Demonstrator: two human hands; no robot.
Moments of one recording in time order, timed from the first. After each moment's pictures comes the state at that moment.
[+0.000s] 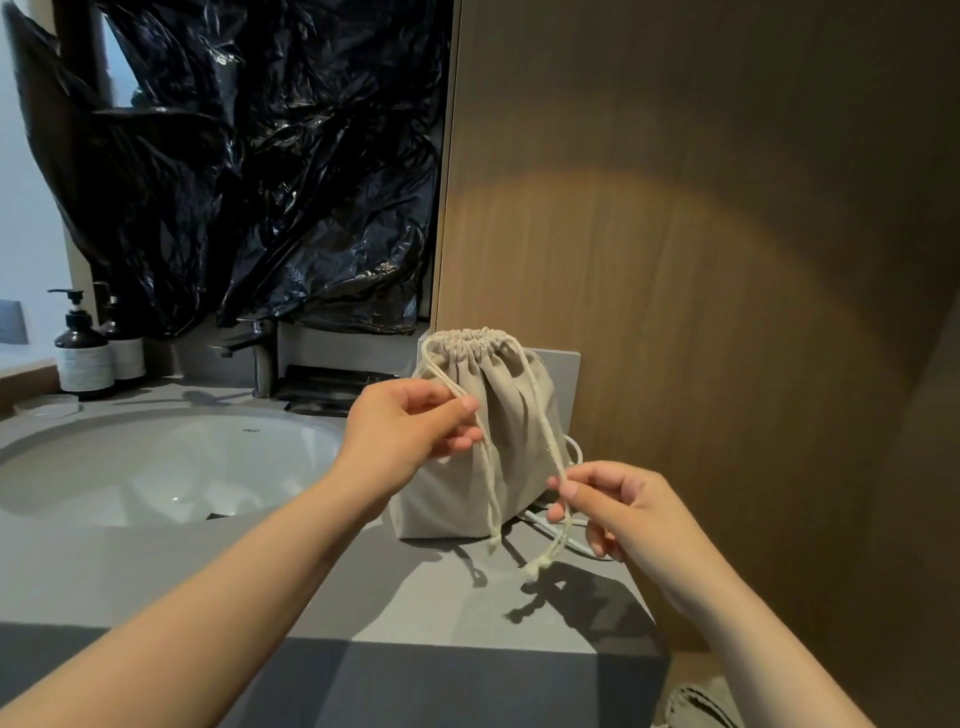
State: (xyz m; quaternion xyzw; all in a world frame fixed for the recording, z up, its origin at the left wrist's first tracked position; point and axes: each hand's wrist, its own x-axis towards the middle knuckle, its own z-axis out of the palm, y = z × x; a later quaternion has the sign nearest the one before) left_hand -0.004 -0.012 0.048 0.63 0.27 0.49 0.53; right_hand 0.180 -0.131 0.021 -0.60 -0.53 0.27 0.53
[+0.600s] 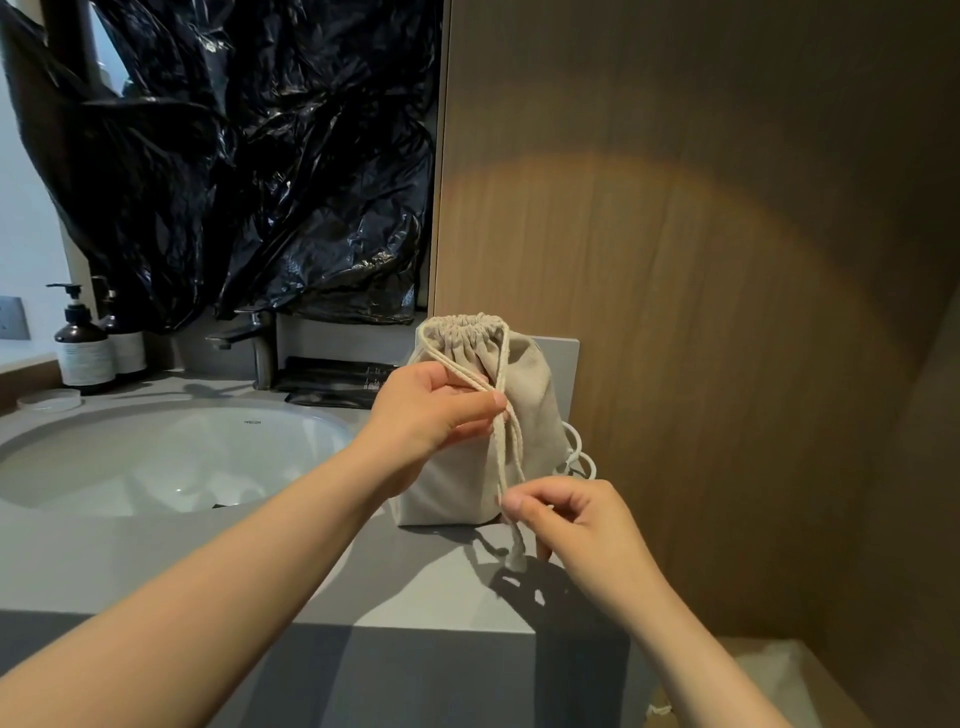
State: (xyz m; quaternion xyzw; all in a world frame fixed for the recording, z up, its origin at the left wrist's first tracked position) left_hand 0.014 -0.015 0.055 0.62 0.25 0.44 0.60; right_hand 0.152 -0.120 -0.009 -0.59 -0.58 0.20 0.53
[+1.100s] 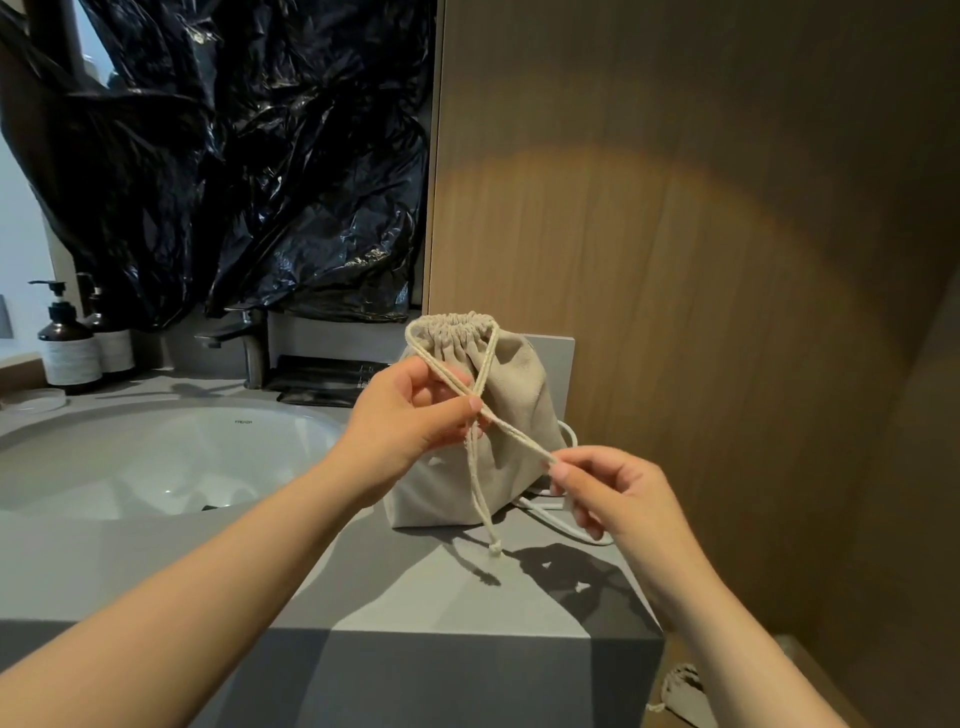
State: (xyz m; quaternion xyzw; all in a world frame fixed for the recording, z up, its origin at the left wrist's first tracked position) left_hand 0.003 -0.006 0.044 0.65 0.22 0.47 0.55; right_hand 0.179 -0.124 0.006 -0.56 -0.52 0.24 0.60
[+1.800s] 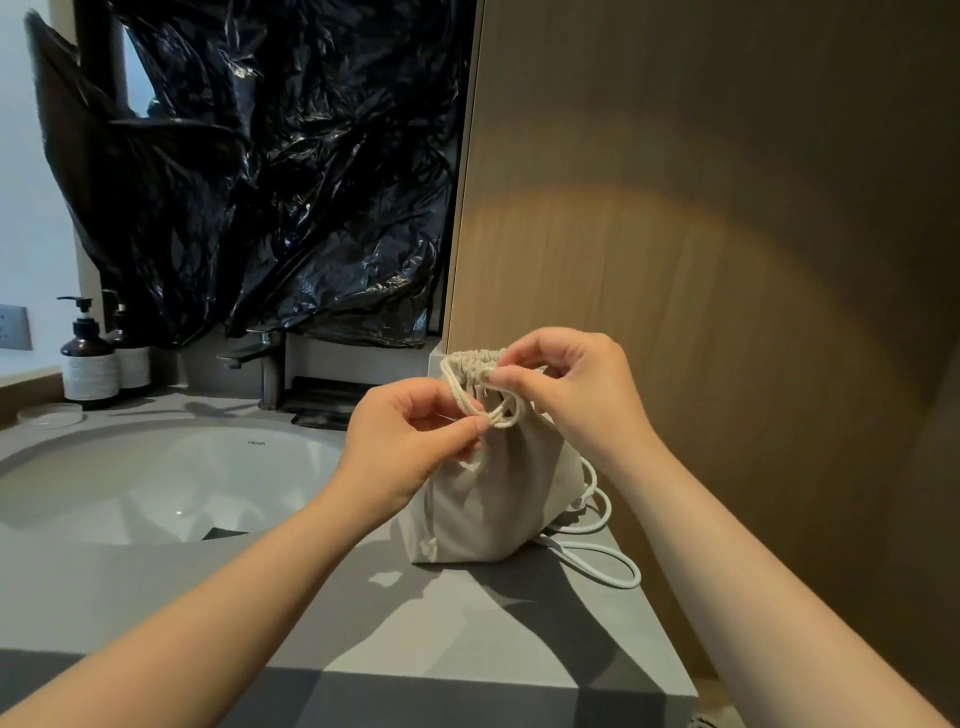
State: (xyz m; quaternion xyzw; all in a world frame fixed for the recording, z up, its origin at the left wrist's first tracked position) left_hand -0.016 0.004 0.049 0.69 0.19 0.56 0.43; right_hand 0.141 -0.054 0.102 -0.52 -0.66 -0.01 0.54
